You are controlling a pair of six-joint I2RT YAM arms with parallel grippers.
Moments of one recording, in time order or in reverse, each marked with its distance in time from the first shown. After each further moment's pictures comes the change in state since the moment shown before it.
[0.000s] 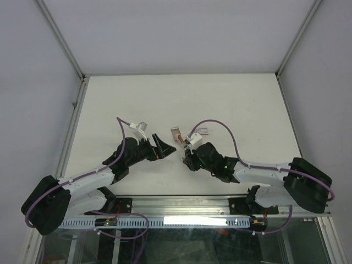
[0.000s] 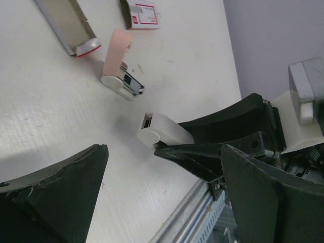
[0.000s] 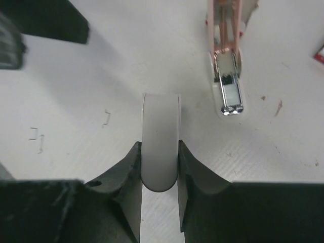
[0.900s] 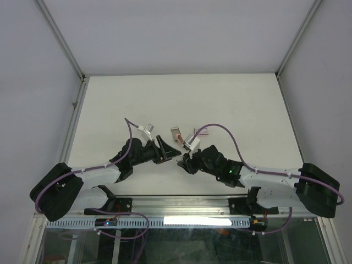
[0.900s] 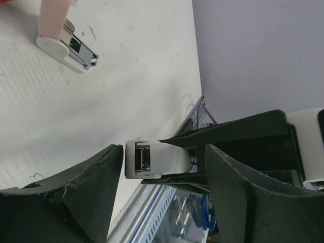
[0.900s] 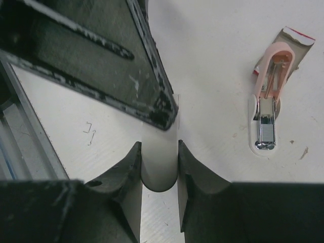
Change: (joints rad) left arm -0.029 0.153 -0.013 0.234 0.168 -0.227; right arm 0.060 -0.154 -0.041 0.100 -0.125 -0.130
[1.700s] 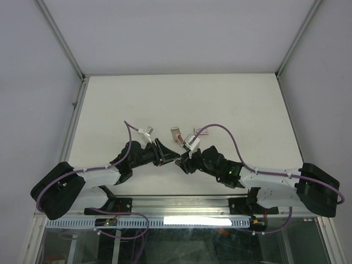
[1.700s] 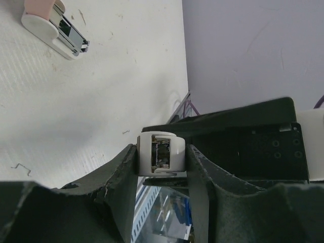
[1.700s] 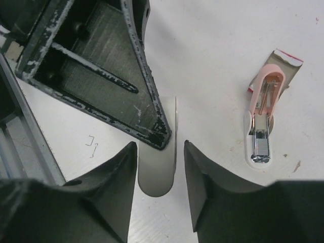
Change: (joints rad) left arm -0.026 0.021 -0.037 0.074 0.010 -0.092; right arm 0.018 -0.002 0.000 0.067 0.038 -0.018
